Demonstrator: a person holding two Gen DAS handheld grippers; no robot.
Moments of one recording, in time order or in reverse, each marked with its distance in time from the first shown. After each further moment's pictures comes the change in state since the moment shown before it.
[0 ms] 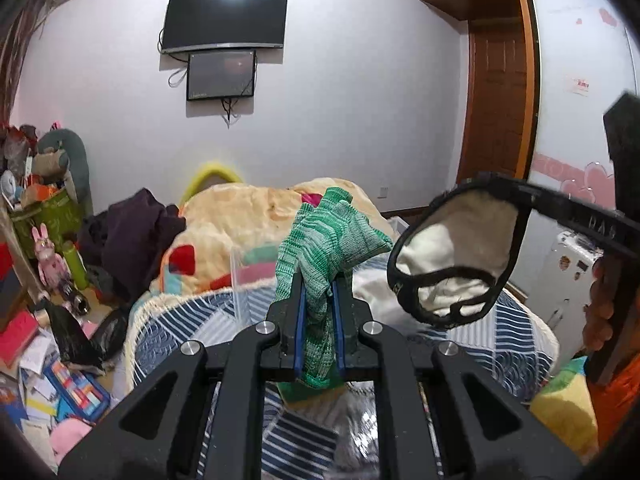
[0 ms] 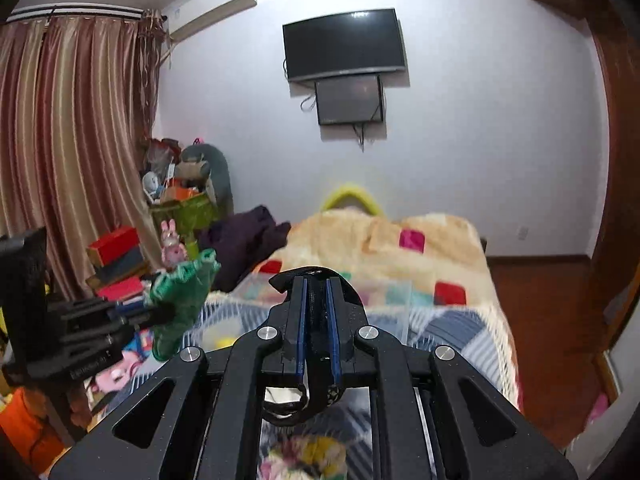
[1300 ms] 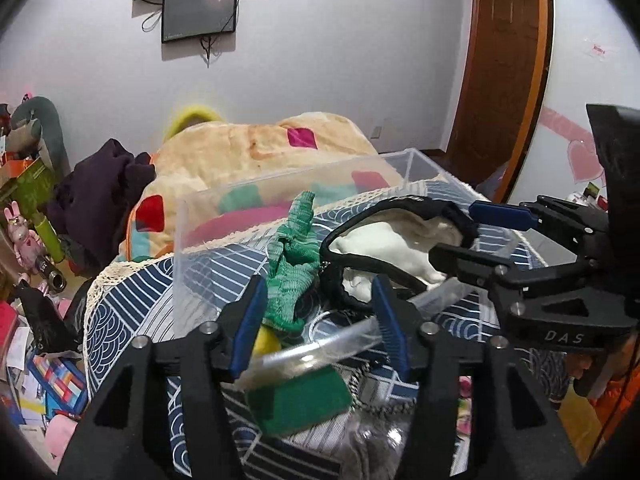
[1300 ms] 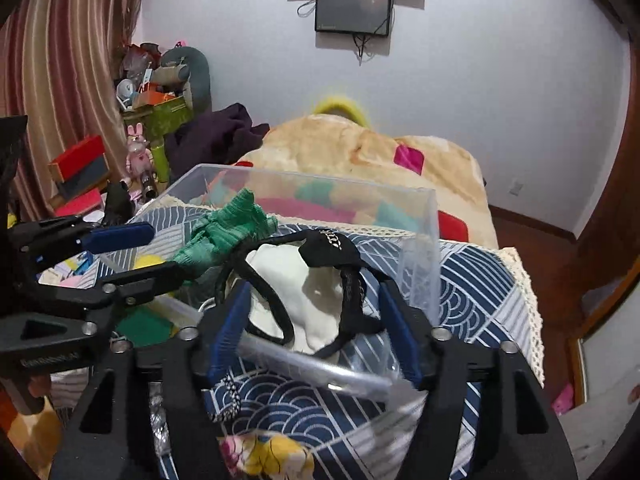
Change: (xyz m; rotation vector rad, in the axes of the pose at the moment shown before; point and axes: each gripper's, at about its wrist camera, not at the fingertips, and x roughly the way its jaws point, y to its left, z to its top) left arm 0.093 -0.006 -0.017 0.002 0.233 -0.052; right arm 0.081 -0.009 -0.048 -0.101 0.322 -0.074
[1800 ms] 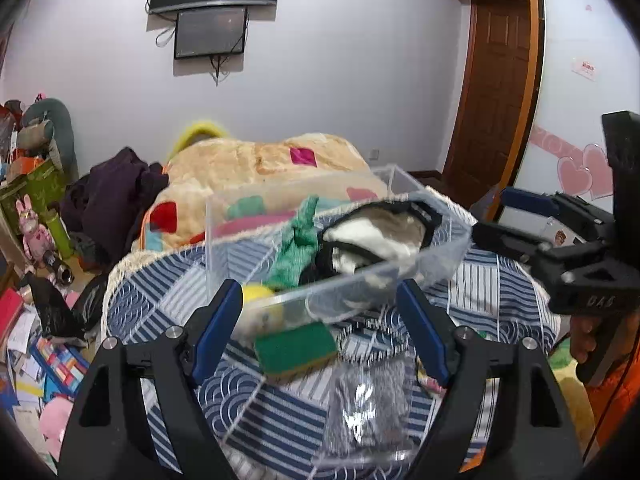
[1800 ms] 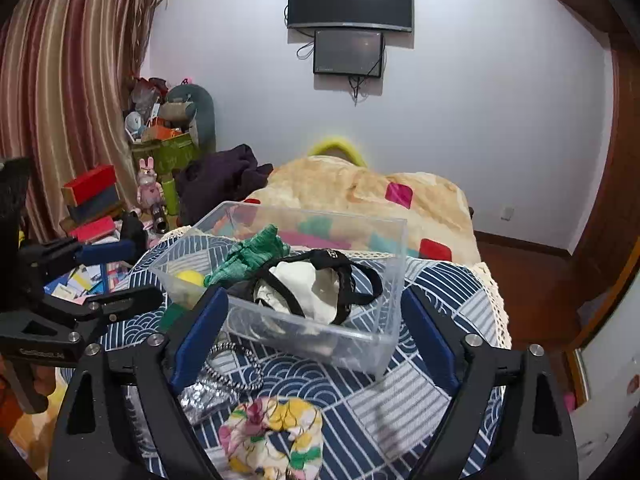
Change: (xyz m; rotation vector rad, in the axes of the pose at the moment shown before) left arm -0.055 -0.001 -0.026 -0.029 -0.066 -0.003; right arm -0.059 0.005 -0.011 0.013 -0.141 -0.006
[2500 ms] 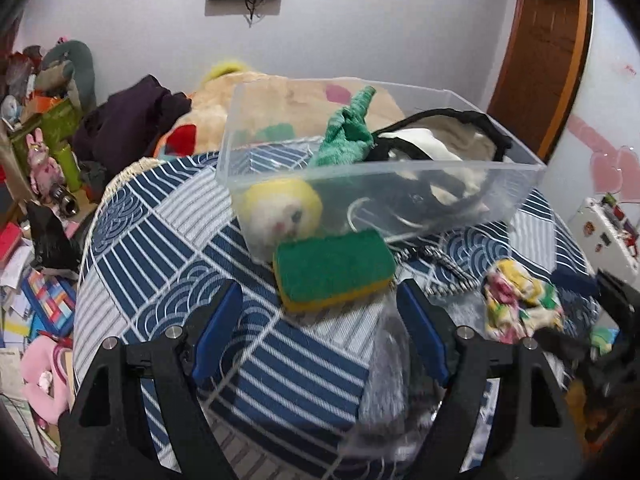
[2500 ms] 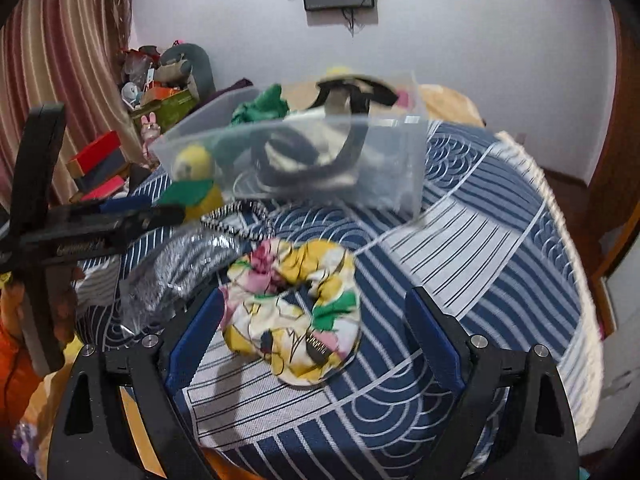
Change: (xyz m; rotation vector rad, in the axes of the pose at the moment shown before) left arm 0.055 0.017 -0.055 -0.106 0.145 0.088; right arm 0.024 0.007 -0.095 0.113 0.218 0.081
